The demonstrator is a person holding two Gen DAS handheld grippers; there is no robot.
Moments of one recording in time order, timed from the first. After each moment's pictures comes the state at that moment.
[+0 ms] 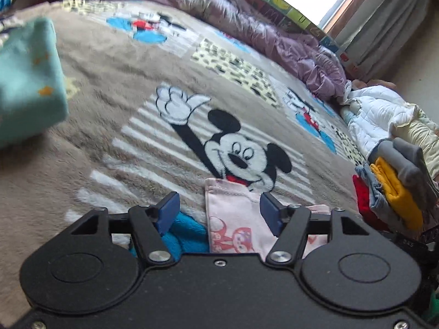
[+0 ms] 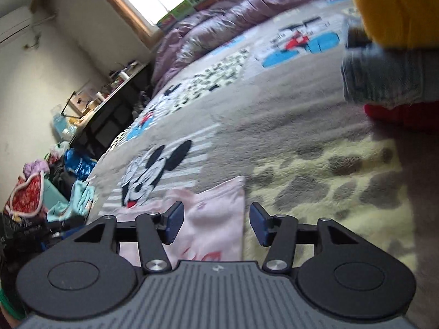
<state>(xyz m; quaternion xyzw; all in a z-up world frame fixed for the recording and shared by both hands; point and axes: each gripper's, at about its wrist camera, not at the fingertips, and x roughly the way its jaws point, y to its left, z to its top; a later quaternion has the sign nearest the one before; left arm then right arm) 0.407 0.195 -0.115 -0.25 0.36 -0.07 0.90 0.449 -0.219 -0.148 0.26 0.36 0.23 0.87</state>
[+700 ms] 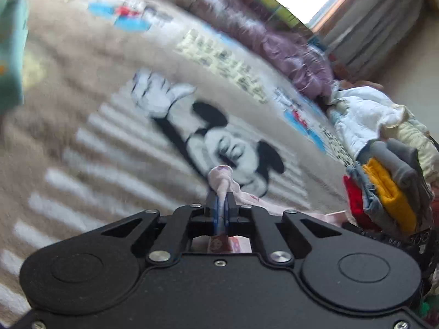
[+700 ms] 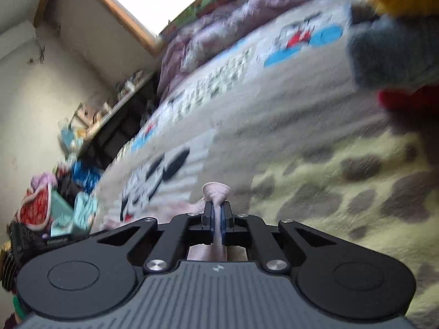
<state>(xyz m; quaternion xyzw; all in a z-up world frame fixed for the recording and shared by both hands) 0.418 0.181 -0.122 -0.24 0.33 -0.10 0.91 0.461 -0.221 -0.164 0.28 0.32 0.25 0.87</state>
